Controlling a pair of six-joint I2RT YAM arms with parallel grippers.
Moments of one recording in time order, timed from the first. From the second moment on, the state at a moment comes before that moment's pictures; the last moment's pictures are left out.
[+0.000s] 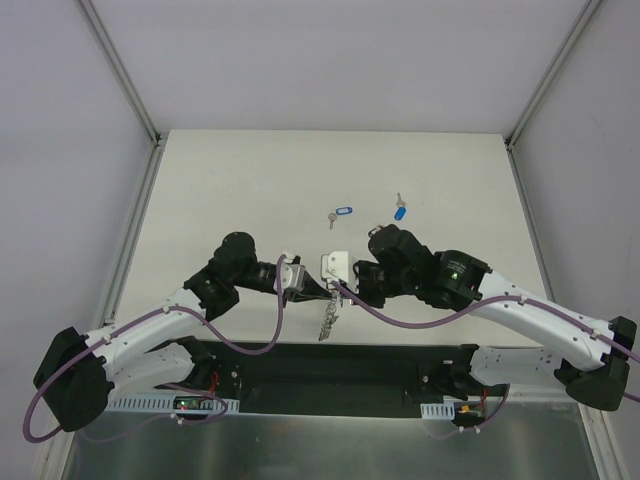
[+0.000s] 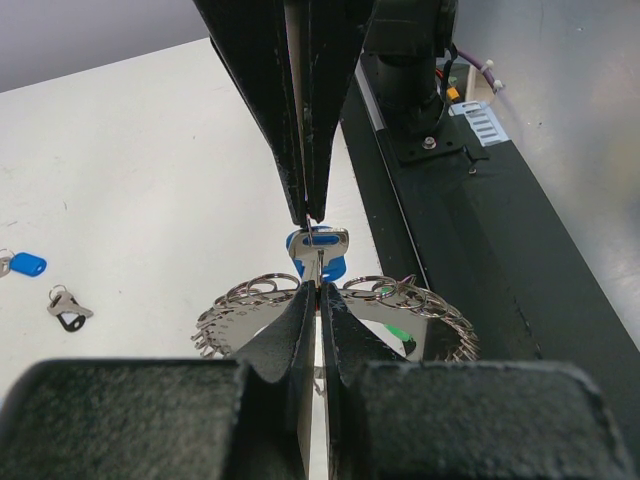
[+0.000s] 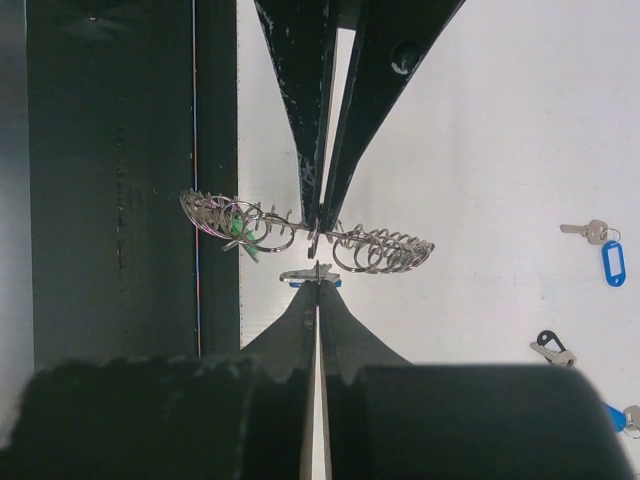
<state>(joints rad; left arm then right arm) -0.75 0.98 0.53 0.26 0.99 0.29 1.09 1.10 1.12 -0.76 -0.26 -0.46</state>
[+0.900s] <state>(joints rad) -0.75 0.99 0.53 0.29 0.99 0.27 1.09 1.09 1.11 -0.76 -0.27 -0.46</state>
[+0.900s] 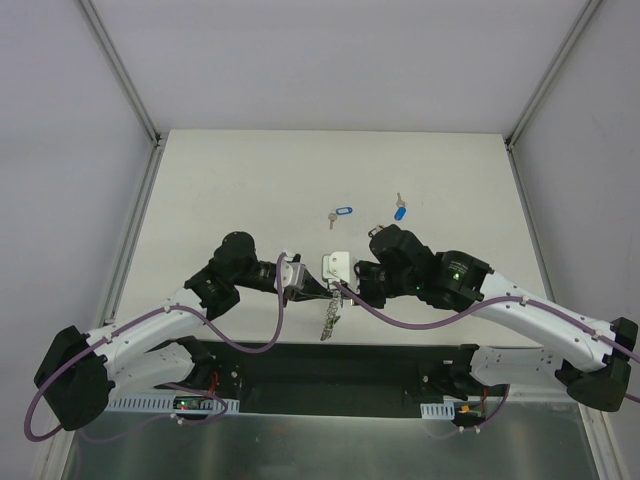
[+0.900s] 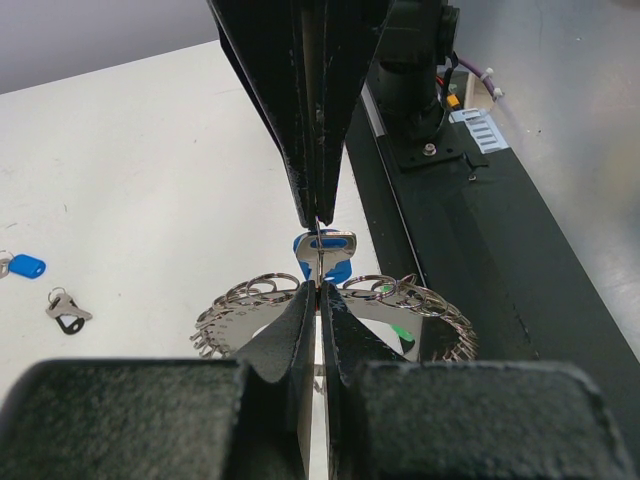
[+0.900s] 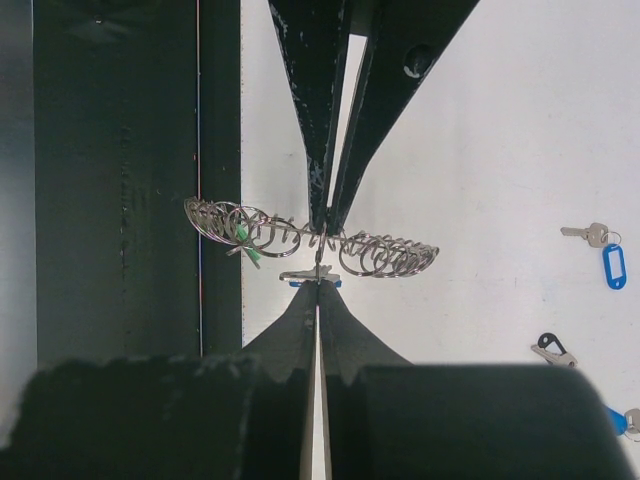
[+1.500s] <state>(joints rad) -0.75 1.00 0.53 0.30 0.99 0.24 1.09 1.10 1.11 -0.76 -0.27 -0.46</state>
